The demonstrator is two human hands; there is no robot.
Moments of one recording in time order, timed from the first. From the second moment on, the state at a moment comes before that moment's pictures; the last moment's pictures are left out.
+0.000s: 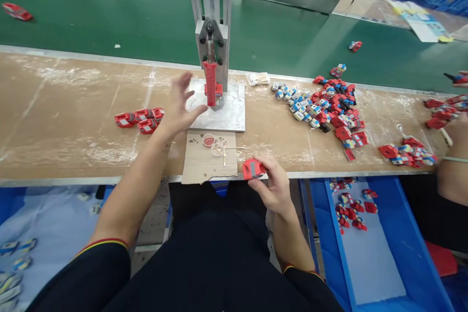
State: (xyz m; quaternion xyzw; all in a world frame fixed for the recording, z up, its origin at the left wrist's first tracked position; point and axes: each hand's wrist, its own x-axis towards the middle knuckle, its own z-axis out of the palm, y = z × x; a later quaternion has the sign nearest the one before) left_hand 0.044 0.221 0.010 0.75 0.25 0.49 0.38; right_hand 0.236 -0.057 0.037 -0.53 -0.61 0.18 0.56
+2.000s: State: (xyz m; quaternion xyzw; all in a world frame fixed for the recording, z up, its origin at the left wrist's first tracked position) left_hand 0.051 0.253 0.047 0.70 0.25 0.43 0.52; right_hand 0.237 0.087 0.064 -0.60 -0.61 0.12 0.51
